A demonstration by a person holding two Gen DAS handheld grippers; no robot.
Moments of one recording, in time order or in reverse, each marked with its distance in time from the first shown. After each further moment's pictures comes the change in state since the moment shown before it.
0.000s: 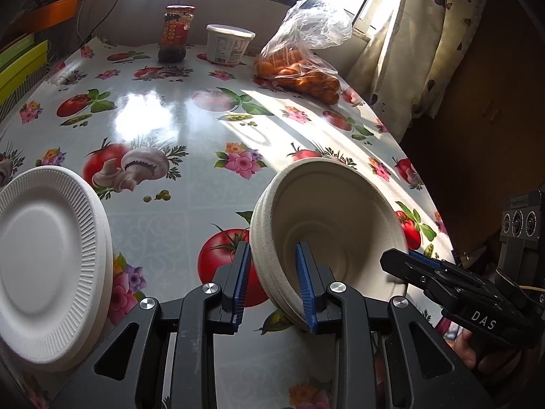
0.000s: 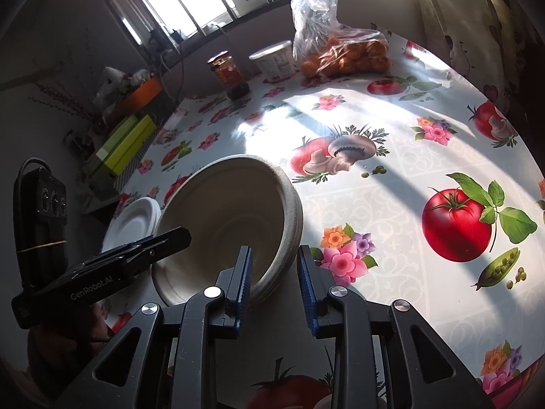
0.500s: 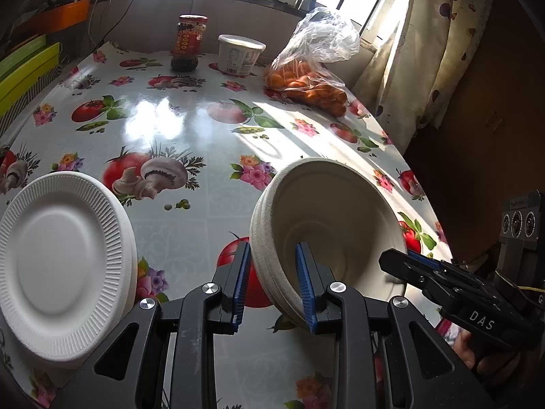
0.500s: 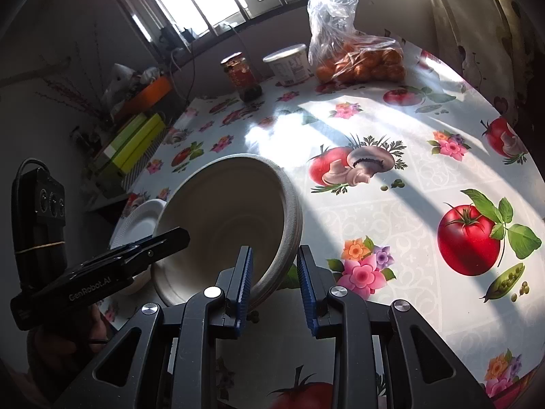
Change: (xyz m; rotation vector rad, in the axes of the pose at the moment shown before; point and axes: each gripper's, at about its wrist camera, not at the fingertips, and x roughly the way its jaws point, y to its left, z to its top) left arm -0.020 0.008 0.004 -0.019 -0.031 0.025; right arm 0.001 0.019 0.010 -0.031 -0.002 0.021
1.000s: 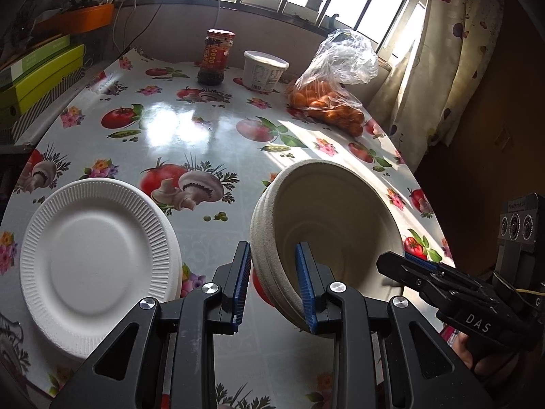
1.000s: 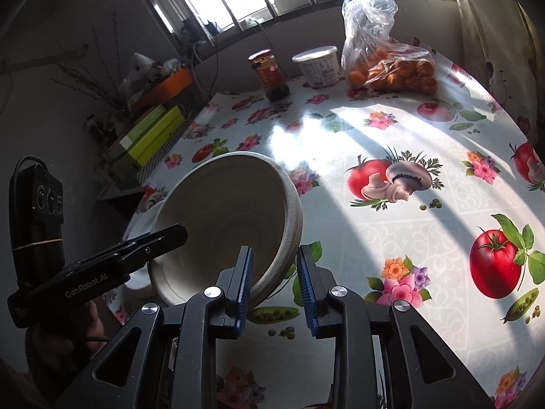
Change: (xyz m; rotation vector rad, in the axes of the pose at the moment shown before) left arm -0.026 0.025 0.005 -0.048 -0.046 0.048; right arm 0.014 0.030 0.012 -0.063 0.017 0.049
